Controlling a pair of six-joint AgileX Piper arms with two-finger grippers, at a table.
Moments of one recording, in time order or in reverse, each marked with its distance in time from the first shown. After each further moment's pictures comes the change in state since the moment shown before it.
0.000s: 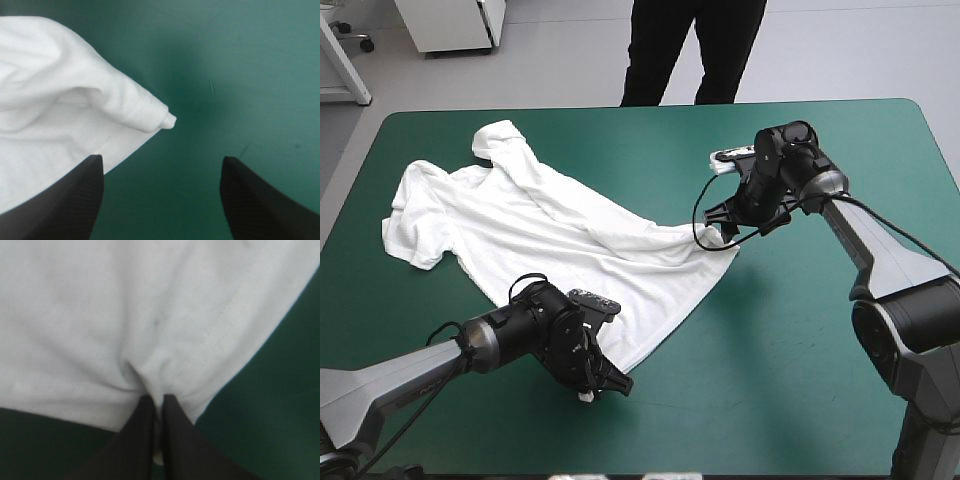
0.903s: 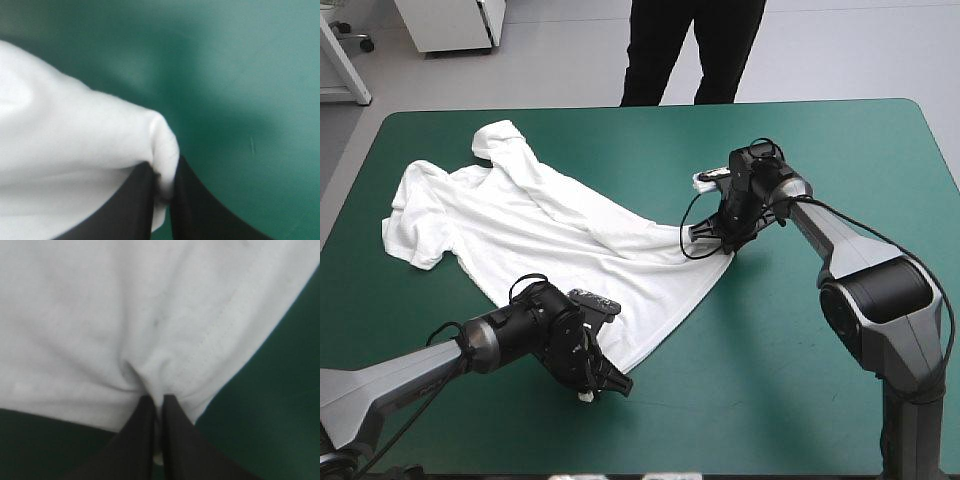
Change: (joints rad) left arm 0.000 0.000 0.000 0.011 -0.002 0.000; right arm 0.038 0.167 -0.014 -0.016 -0.067 0.000
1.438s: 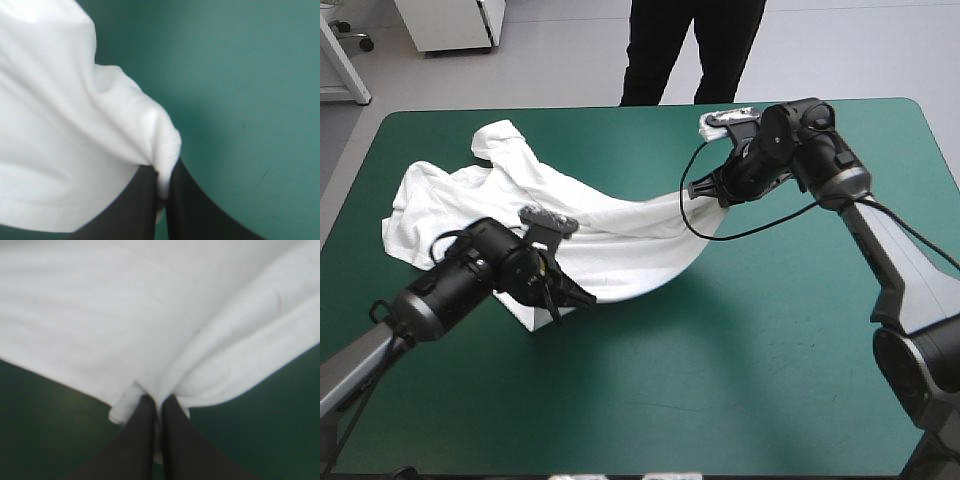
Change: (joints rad) left arm 0.189 -0.144 -0.293 0.243 0.161 0.041; right arm 0.008 -0.289 -0.094 0.073 0.064 -0.007
